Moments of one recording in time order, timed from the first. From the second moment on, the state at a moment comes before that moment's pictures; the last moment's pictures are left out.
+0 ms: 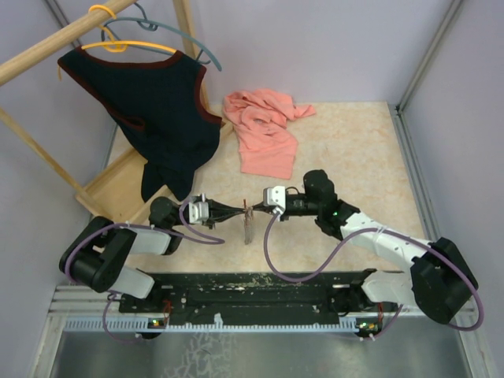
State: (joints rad) left arm -0.46 1.45 0.28 1.48 1.05 0.08; right arm 0.68 1.18 0.63 0.25 -0.77 -0.63
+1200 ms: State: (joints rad) left arm -0.46 1.45 0.28 1.47 1.05 0.11; right arm 0.68 1.19 0.64 0.22 -0.78 -0.58
